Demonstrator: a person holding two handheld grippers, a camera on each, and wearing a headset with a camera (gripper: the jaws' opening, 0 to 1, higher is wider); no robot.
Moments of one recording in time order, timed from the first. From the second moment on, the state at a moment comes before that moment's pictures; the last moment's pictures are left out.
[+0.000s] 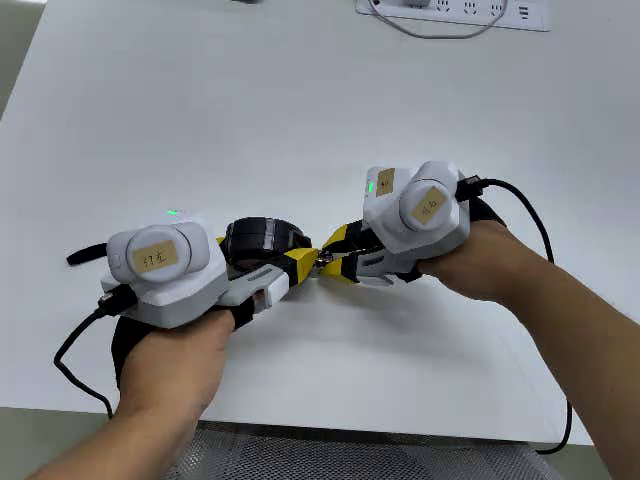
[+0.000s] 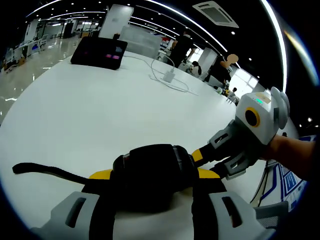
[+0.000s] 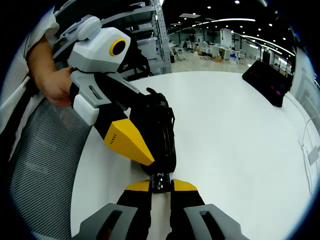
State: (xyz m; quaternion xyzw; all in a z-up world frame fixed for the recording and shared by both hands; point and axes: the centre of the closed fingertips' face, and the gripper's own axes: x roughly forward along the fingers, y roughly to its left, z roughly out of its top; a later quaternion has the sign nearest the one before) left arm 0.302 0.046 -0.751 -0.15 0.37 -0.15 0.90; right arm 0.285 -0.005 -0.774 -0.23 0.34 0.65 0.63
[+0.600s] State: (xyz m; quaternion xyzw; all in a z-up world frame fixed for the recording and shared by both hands) left arm 0.302 0.045 -0.751 -0.15 0.37 -0.15 0.91; right arm 0.286 -0.004 -0.775 -0.23 0.34 0.65 0.63
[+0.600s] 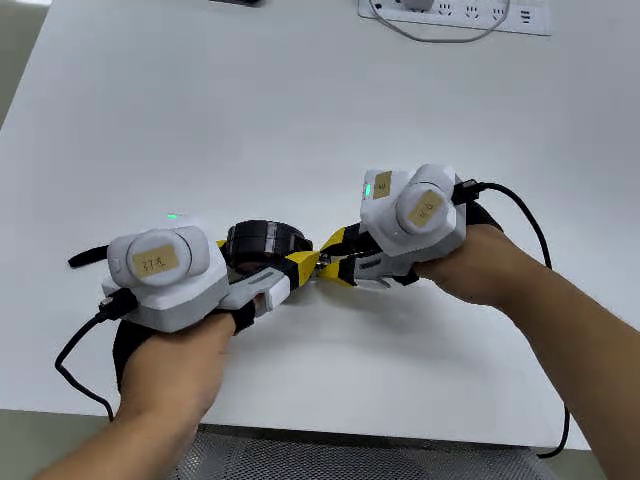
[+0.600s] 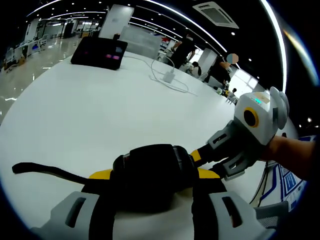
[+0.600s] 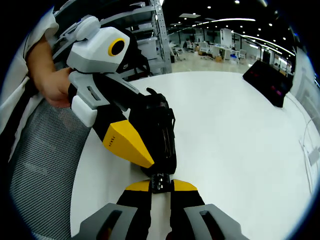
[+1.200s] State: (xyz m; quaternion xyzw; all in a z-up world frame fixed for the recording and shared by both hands) left arm 0.302 0.045 -0.747 -0.12 0.36 -0.17 0.91; right arm 0.284 -0.013 -0.777 -0.23 0.35 0.64 0.64
